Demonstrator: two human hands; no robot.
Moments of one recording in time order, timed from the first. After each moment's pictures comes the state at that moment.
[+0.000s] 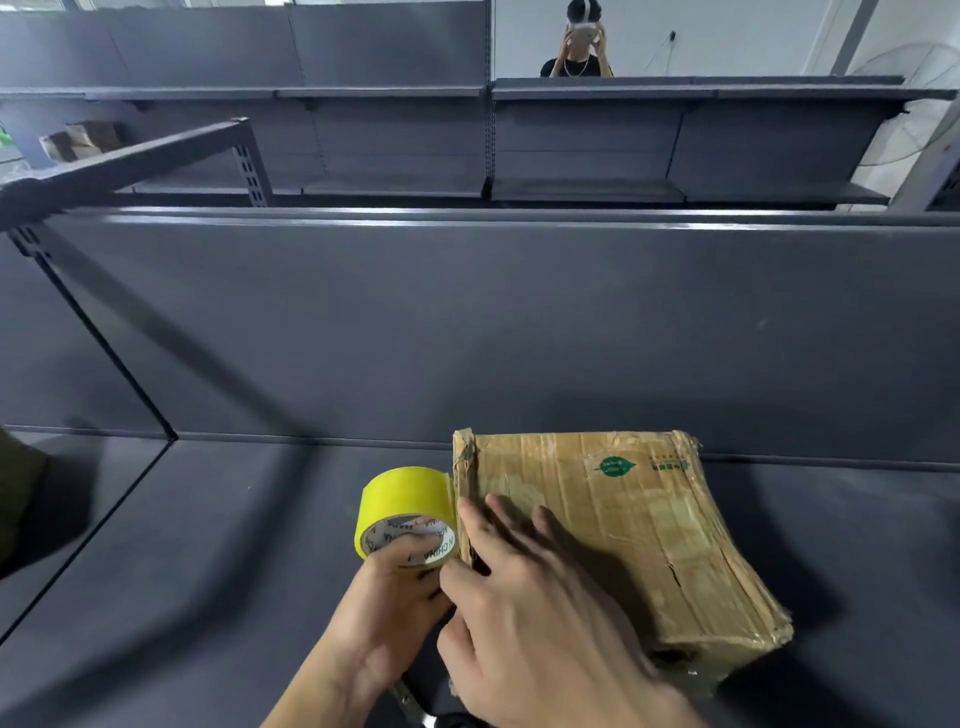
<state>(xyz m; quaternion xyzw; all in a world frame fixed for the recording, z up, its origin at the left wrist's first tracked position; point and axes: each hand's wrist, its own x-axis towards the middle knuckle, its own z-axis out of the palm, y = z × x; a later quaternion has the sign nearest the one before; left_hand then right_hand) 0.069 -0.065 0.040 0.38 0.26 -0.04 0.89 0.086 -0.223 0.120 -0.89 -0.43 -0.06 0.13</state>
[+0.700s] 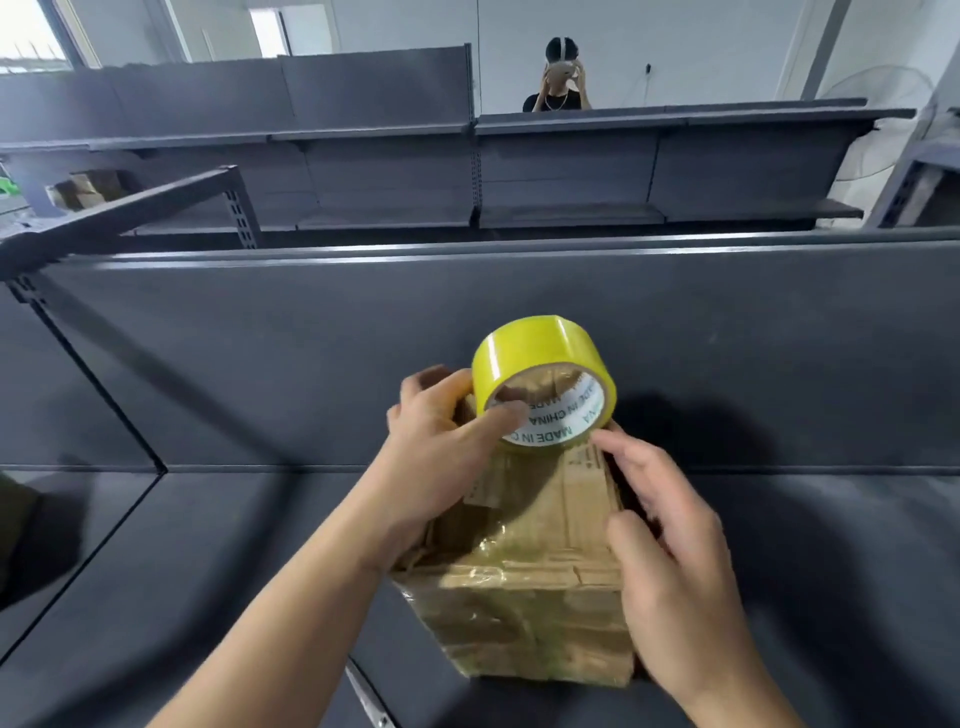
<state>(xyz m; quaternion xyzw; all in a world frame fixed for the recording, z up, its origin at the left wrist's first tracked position) 0.118 -0.120 0.203 0.84 0.11 0.11 0.51 0.111 -0.303 0.160 -0.72 -0.20 -0.04 0.66</state>
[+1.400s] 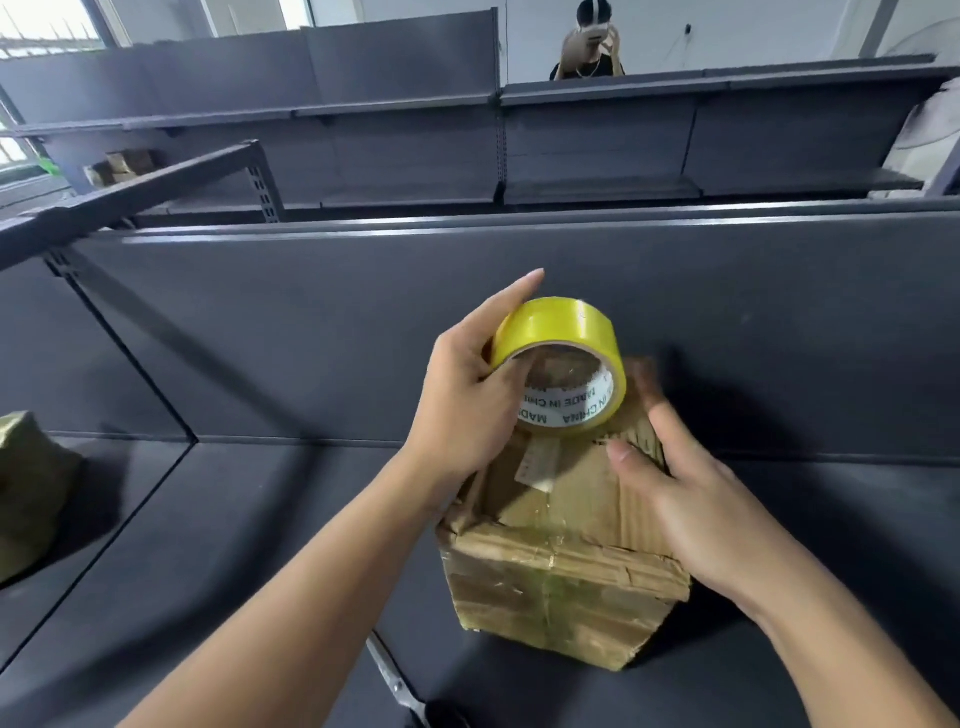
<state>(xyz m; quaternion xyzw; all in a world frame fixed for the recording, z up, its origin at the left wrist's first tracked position) 0.150 -0.127 0.195 0.78 -0.06 0.29 0.55 0.161 -0.322 0.170 -0.84 -0.17 0.13 0.50</state>
